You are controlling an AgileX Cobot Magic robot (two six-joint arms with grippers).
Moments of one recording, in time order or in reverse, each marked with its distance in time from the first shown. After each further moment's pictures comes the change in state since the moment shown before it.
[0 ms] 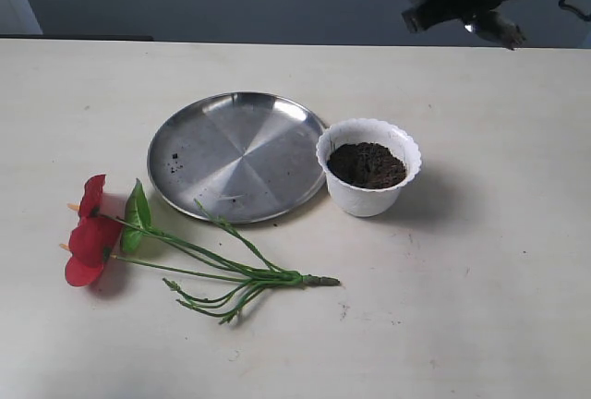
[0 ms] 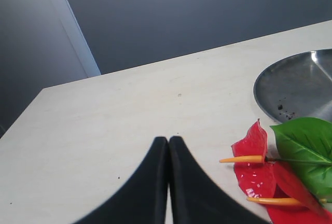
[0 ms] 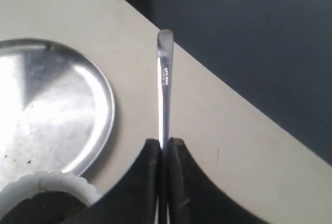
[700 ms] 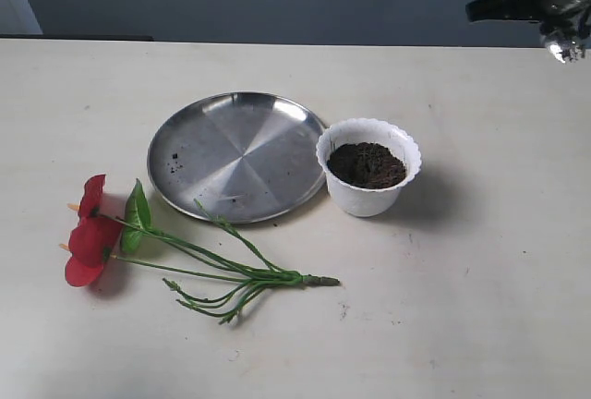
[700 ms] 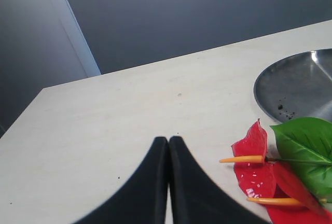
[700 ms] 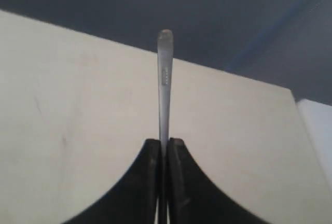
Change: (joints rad) left arm 0.000 0.000 0.000 0.000 0.000 0.000; right arm 0.000 0.089 0.011 -1.612 0.026 1.810
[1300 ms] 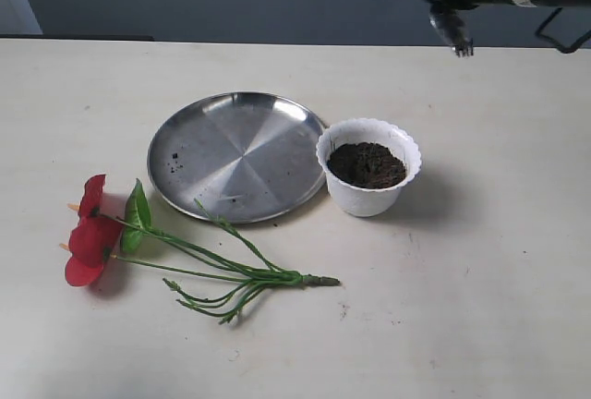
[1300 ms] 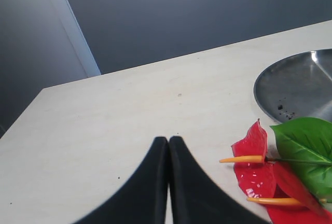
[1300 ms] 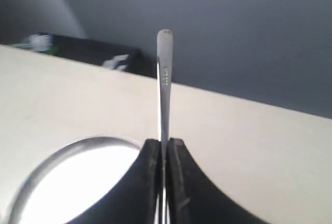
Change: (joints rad) left arm 0.000 0.000 0.000 0.000 0.000 0.000; right arm 0.000 -0.077 0.097 -0.656 -0.824 0.944
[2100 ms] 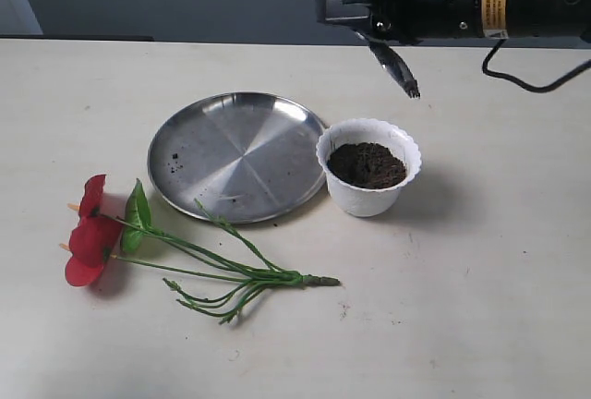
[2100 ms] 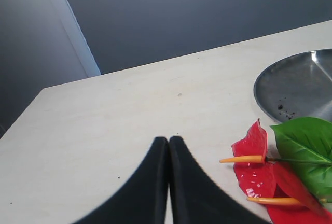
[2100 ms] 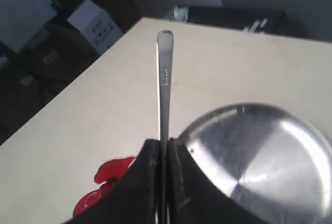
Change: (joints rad) left arm 0.000 0.000 0.000 0.000 0.000 0.000; right arm 0.059 -0.044 0.086 0.119 -0.339 0.022
